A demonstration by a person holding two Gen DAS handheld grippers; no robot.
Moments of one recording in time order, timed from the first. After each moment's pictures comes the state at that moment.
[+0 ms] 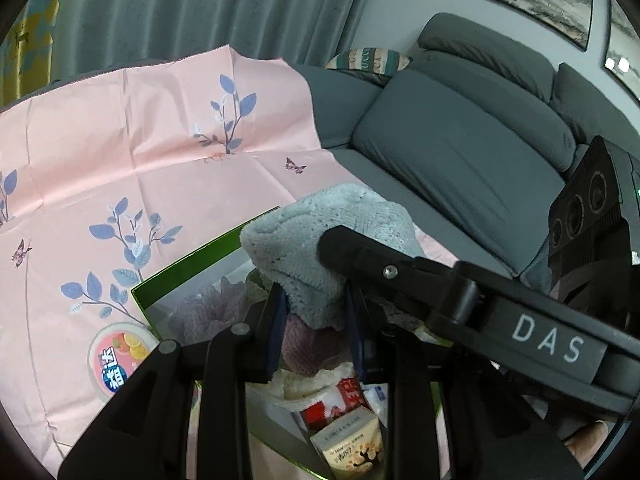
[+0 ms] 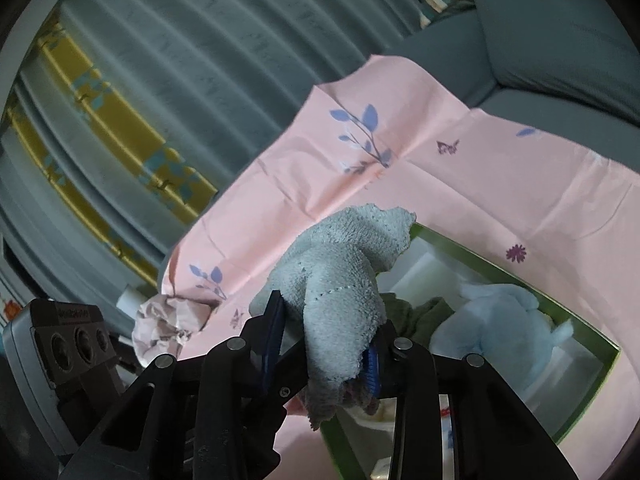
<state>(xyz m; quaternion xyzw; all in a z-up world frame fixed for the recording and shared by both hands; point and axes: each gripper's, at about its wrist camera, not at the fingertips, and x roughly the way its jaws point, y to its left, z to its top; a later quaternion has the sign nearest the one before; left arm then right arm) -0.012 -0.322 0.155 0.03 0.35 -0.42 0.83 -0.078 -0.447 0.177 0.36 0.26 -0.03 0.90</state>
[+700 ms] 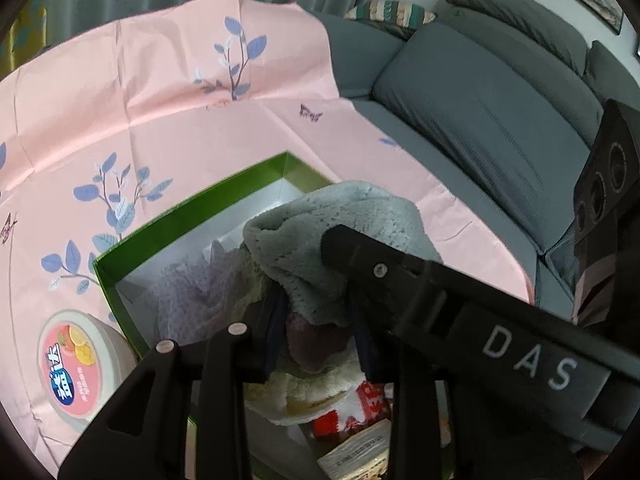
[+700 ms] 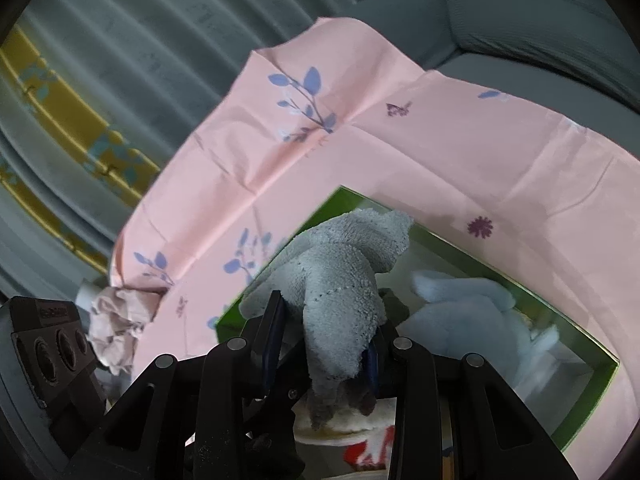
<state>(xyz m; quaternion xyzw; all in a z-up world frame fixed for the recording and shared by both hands) 0.013 -0.357 0.107 0.06 0.43 -0.39 0.81 -0.055 -0.469 0.137 0.36 0.34 -0.09 0.86</state>
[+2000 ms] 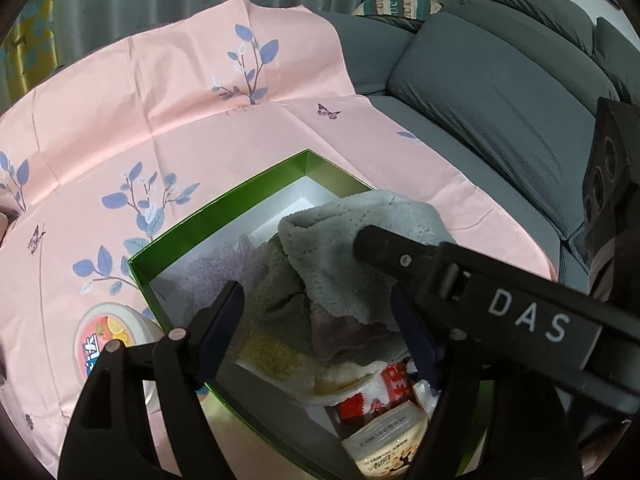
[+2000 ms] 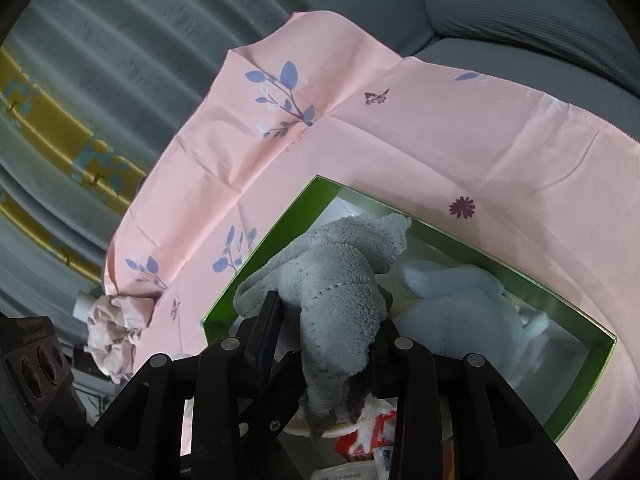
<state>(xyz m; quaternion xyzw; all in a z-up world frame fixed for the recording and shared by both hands) 0.004 -0.349 0.116 0.10 0.41 -0.36 0.83 -0.057 -0.477 0.130 0.39 0.35 -0.11 0.85</state>
